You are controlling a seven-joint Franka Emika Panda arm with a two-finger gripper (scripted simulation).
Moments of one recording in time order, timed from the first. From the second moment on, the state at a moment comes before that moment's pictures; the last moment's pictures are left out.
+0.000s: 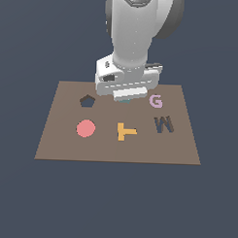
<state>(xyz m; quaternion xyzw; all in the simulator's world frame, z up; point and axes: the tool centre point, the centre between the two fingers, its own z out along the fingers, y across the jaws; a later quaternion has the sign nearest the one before) -0.082 0.022 0.031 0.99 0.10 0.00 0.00</state>
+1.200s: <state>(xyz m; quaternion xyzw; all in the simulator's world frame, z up) -0.050 -0.041 0.036 0.99 -0.16 0.00 0.00</state>
